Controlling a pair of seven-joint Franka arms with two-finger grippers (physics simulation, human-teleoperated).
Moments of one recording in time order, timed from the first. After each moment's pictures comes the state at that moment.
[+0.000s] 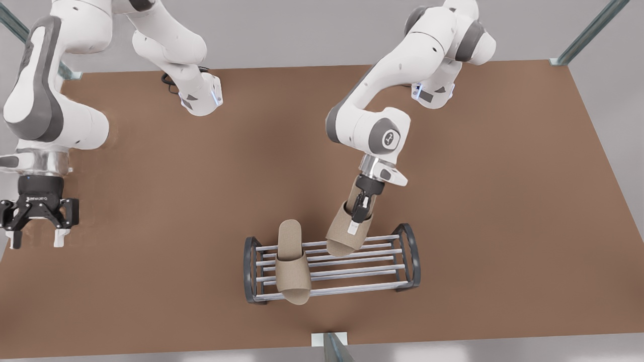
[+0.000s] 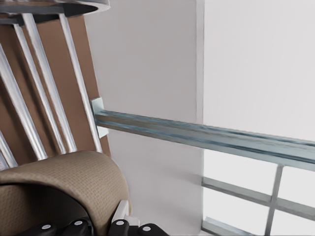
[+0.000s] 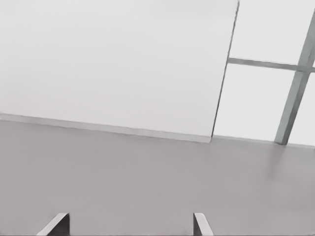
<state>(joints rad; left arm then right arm) -0.80 0.68 0.19 -1.12 -2.81 3.49 0.91 -0.25 0.13 0.15 -1.63 1.33 2.99 -1.81</state>
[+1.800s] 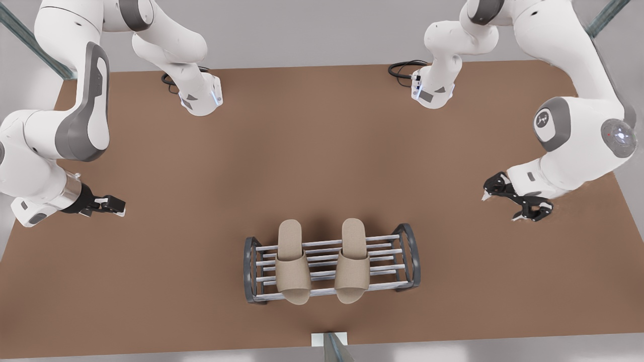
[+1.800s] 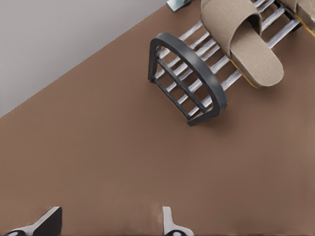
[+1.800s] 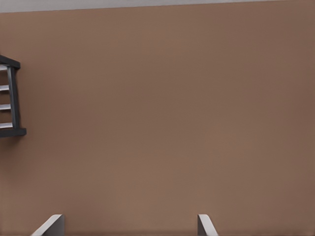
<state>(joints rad) -0.12 0.27 0.02 -1.46 -0.13 1.72 0.62 -0.11 0.27 0.03 -1.44 0.01 1.70 -0.04</state>
